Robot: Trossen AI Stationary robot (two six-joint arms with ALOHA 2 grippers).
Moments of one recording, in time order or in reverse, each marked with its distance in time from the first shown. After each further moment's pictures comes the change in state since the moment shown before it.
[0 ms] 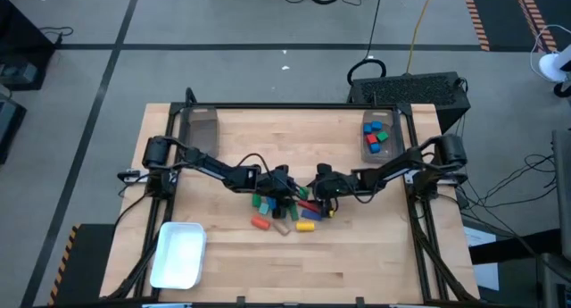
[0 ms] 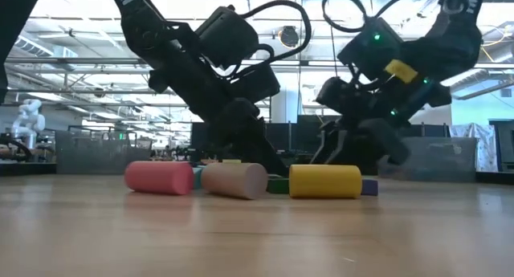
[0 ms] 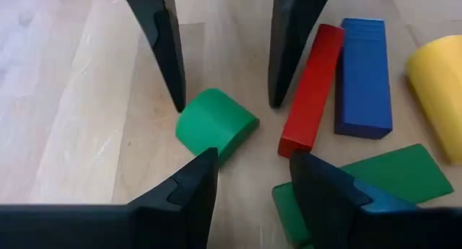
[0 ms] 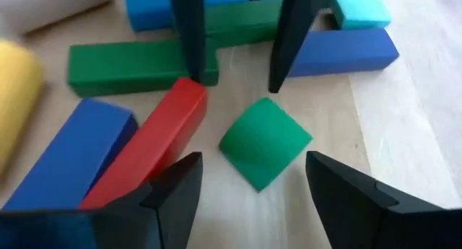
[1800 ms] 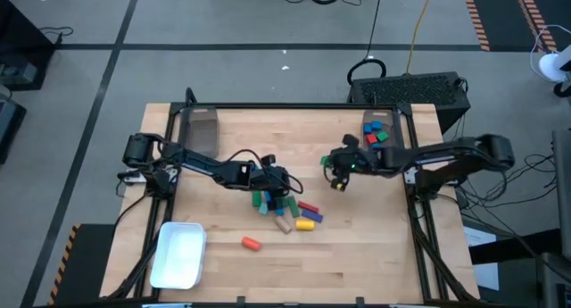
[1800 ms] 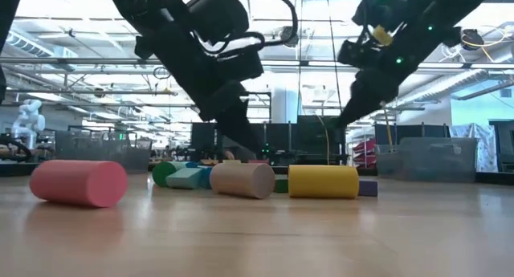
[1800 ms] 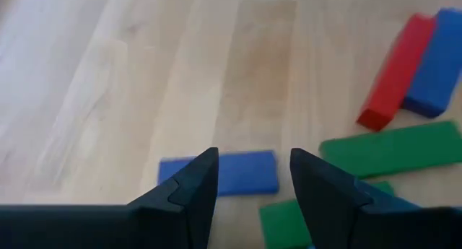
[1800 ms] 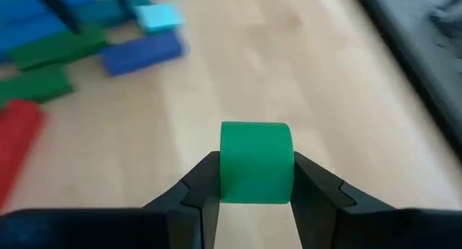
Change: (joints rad) left arm -0.009 -0.163 0.004 -0.285 -0.230 -0.106; right arm -0.147 -0.481 0.075 -0.646 0.230 0.079
